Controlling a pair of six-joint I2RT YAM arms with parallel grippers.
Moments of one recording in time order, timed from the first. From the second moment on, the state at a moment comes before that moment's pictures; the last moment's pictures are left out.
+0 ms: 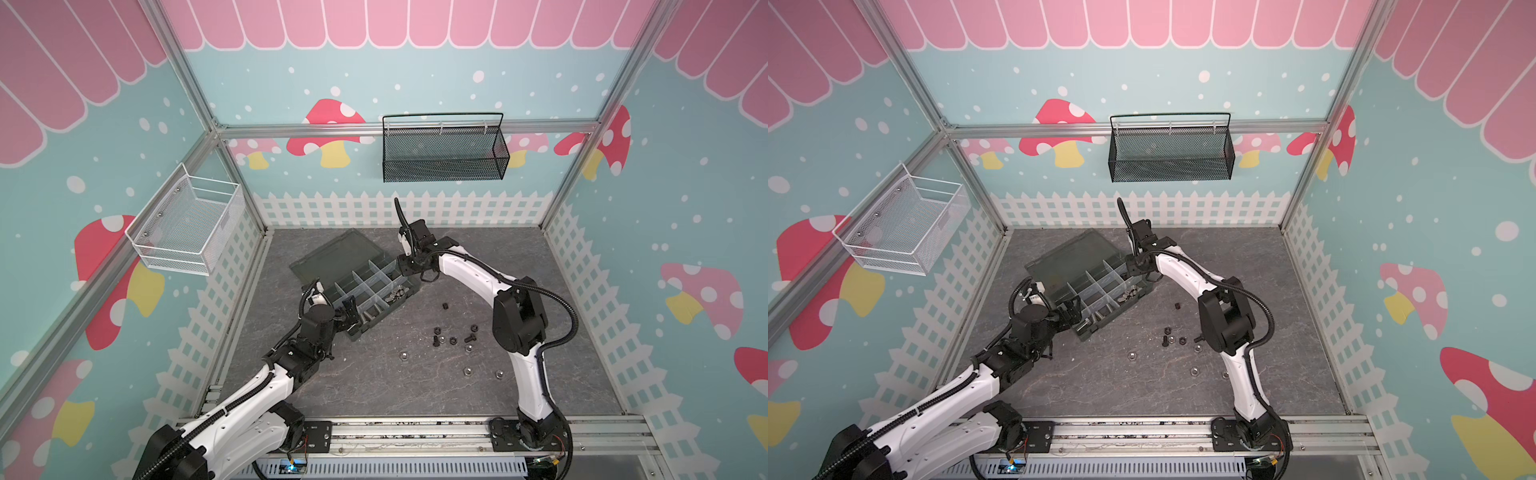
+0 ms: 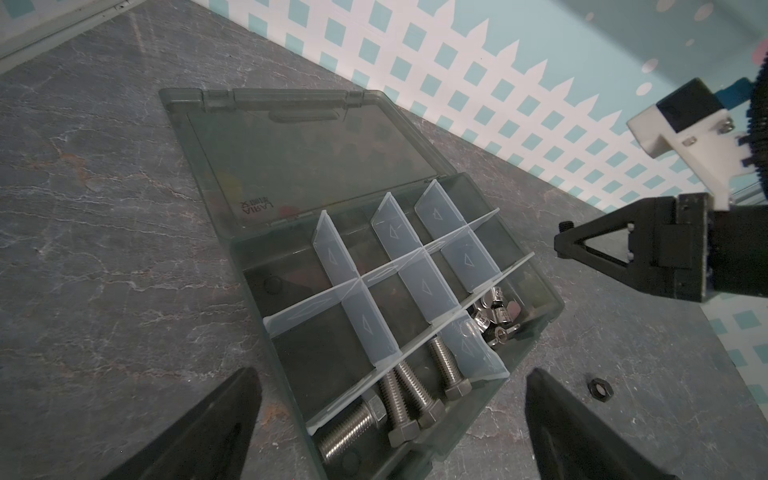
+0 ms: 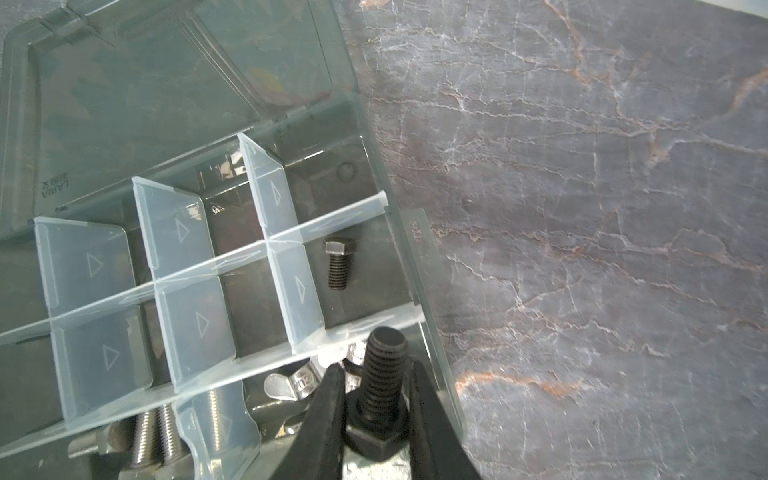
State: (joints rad) left arm -0.50 0.93 0.45 0.01 -0.36 -0.66; right arm 0.59 2.19 1.94 -0.71 0.01 0.19
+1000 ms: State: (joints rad) left arm -0.50 0.91 0.45 0.00 -0.36 -0.66; right arm 0.61 2.36 2.17 -0.79 0.01 0.13
